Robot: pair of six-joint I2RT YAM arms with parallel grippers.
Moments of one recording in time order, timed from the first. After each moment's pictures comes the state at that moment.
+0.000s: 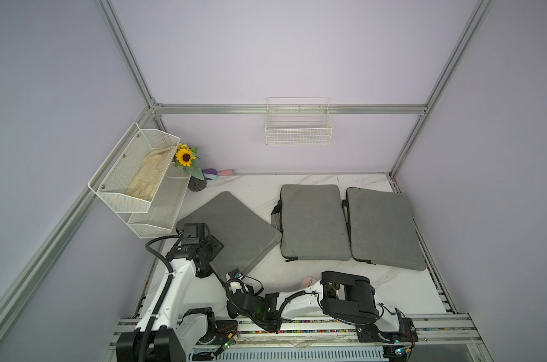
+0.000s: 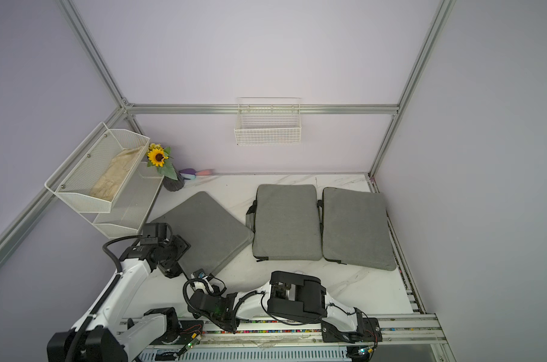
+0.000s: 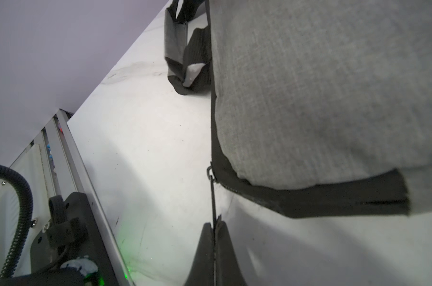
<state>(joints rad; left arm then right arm) 0.08 0.94 0.65 -0.70 0.09 -0.84 1.47 2.20 1.29 0.30 0.37 0.75</state>
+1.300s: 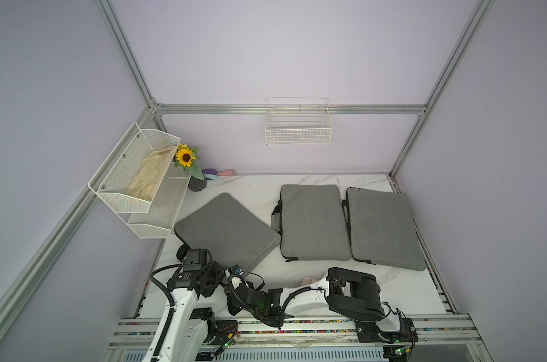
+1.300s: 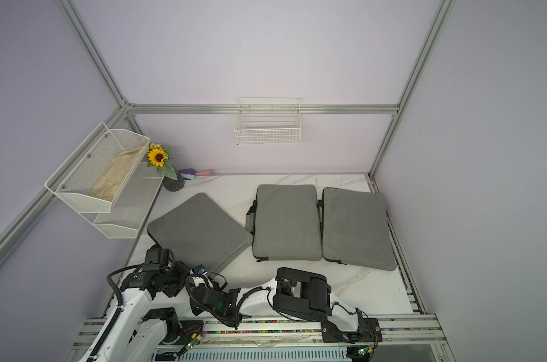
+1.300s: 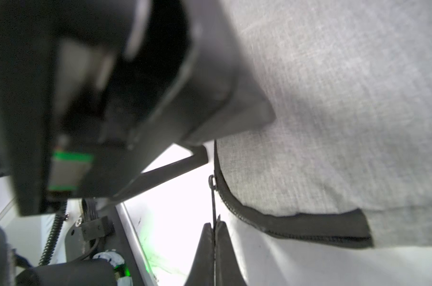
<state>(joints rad) 0.08 0.74 0.43 -0.82 0.15 -0.92 1.44 2.13 1.26 0.32 0.32 0.71</state>
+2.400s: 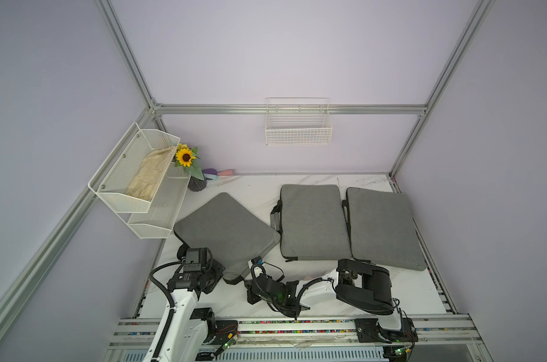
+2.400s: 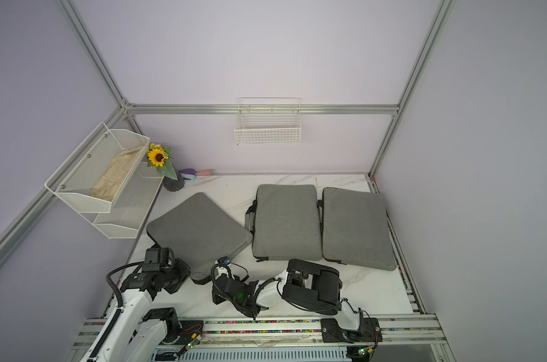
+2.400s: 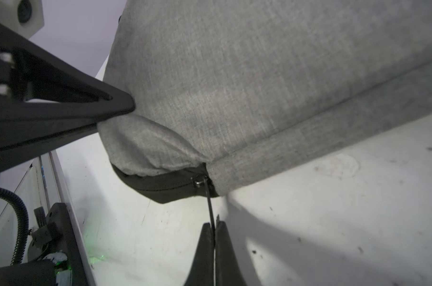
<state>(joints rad) 0.07 0.72 0.43 -0.78 0.13 -0.93 1.32 2.04 1.02 0.41 0.28 0.83</state>
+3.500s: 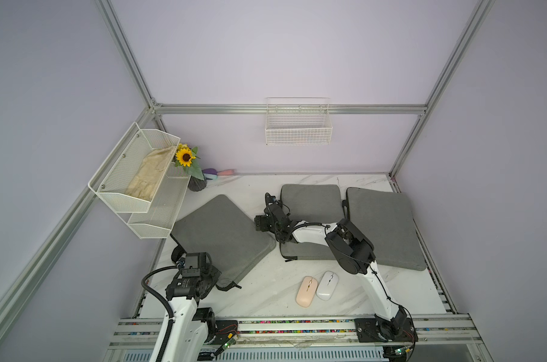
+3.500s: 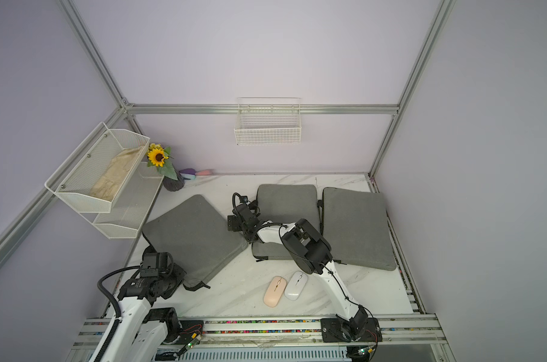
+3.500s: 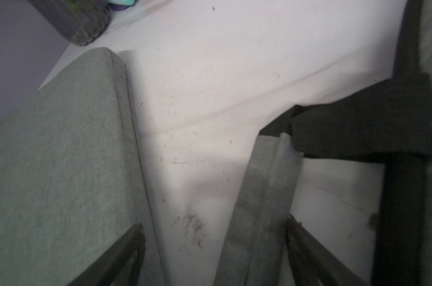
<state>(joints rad) 0.07 0.65 0.41 -0.86 -0.02 -0.92 0.81 2.33 1.60 0.11 0.13 0.54</state>
